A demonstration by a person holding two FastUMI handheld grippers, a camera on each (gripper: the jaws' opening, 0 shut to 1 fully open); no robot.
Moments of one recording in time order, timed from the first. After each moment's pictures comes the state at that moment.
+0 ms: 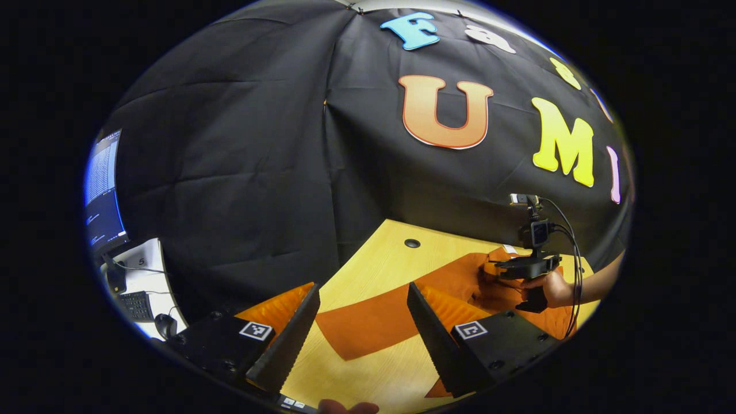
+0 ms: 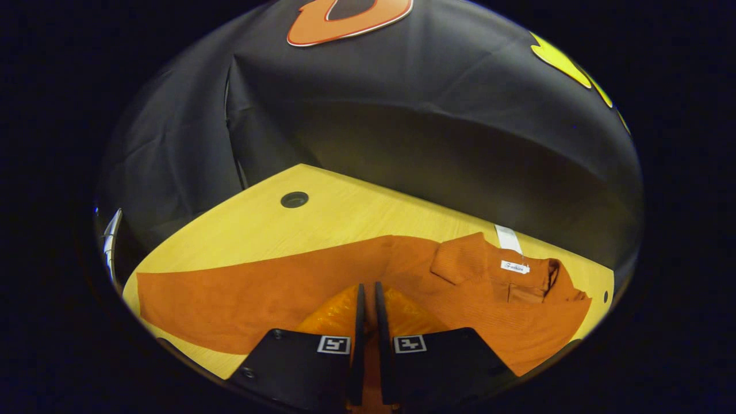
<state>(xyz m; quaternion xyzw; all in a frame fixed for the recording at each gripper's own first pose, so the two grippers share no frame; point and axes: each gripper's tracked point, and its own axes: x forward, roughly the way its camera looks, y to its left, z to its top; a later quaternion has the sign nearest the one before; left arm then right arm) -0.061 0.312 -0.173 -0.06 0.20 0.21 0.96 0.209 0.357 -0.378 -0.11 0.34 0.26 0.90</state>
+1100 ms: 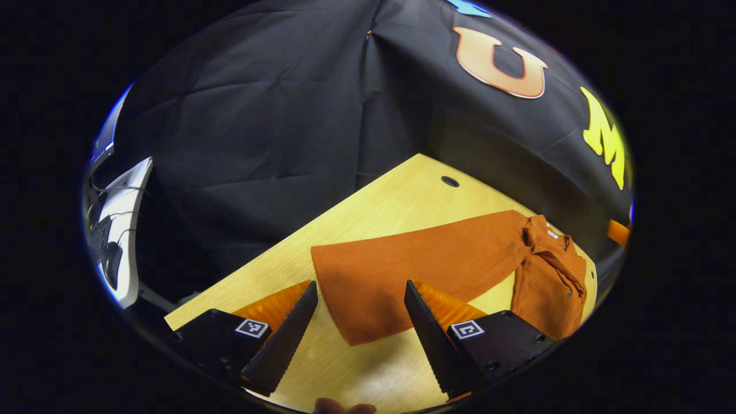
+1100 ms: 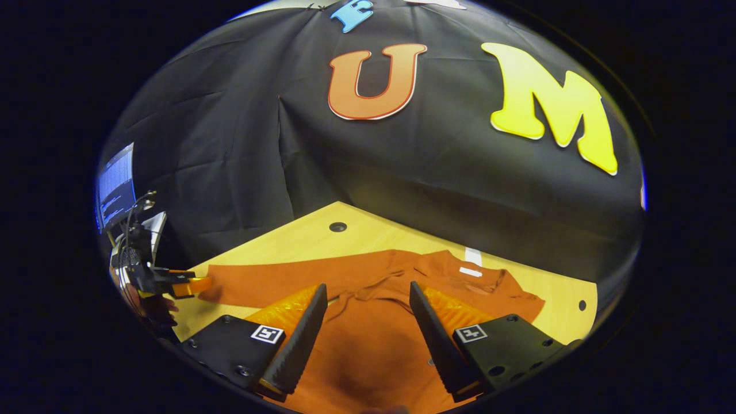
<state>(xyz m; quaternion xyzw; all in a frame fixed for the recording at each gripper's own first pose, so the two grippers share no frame) -0.059 0.338 -0.346 -0.18 0.31 0.26 0.89 0.074 0.255 -0.223 -0.10 0.27 0.30 0.91</state>
